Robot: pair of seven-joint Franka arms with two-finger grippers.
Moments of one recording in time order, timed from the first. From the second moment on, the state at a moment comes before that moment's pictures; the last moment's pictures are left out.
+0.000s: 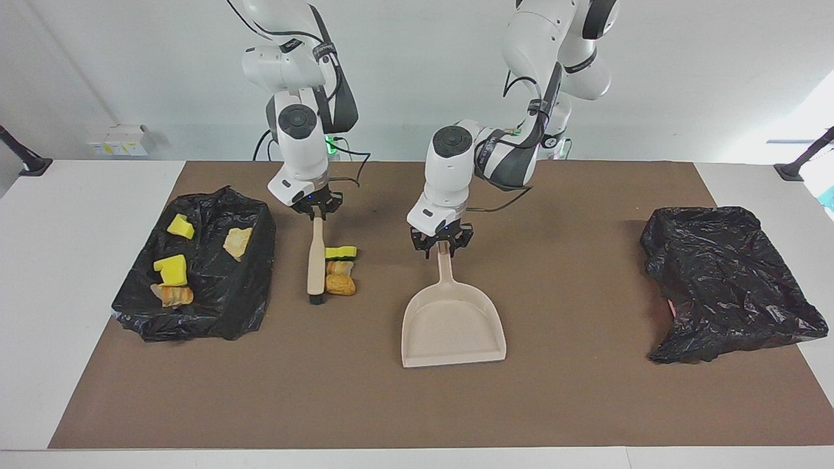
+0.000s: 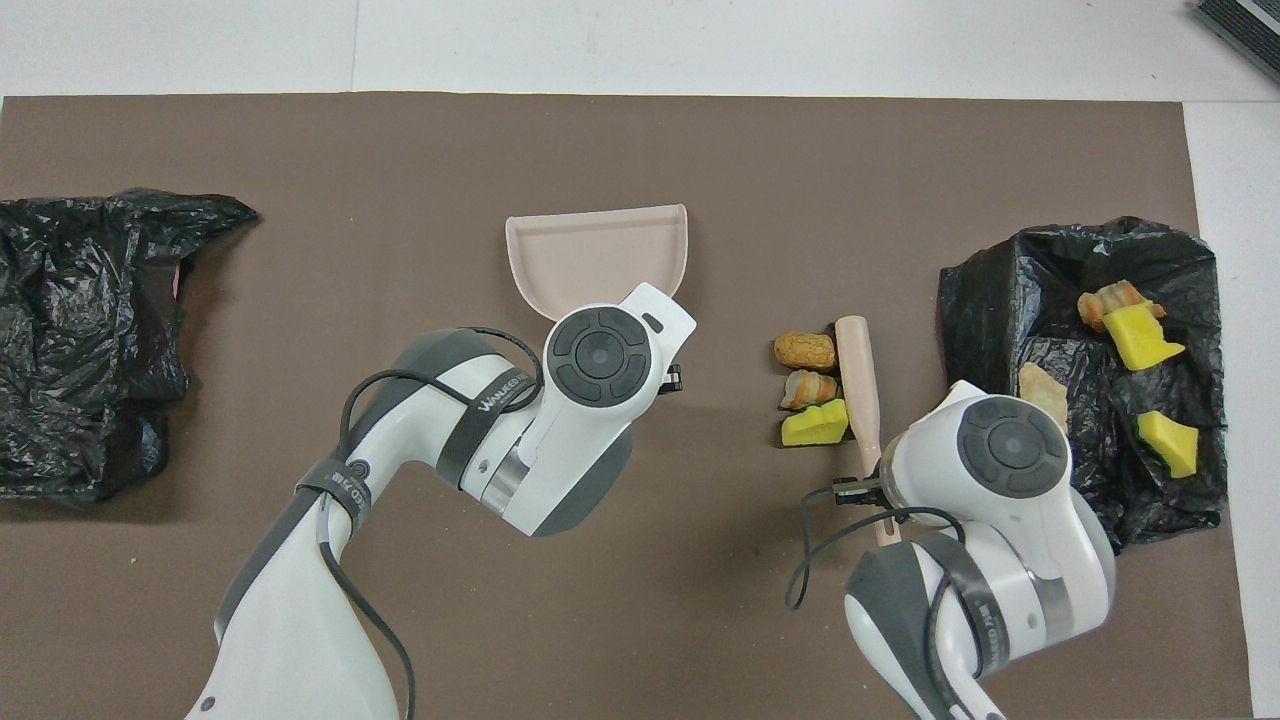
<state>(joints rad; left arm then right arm) -0.73 0.38 0.04 -1.76 0.00 2.21 -0.73 -0.05 -0.11 0.36 -2.39 -0.02 2.14 0.26</state>
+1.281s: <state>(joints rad) -0.41 0.30 0.06 -1.78 0.00 2.10 0.50 -0.09 -0.22 0.36 -2.39 -0.07 1.95 0.29</state>
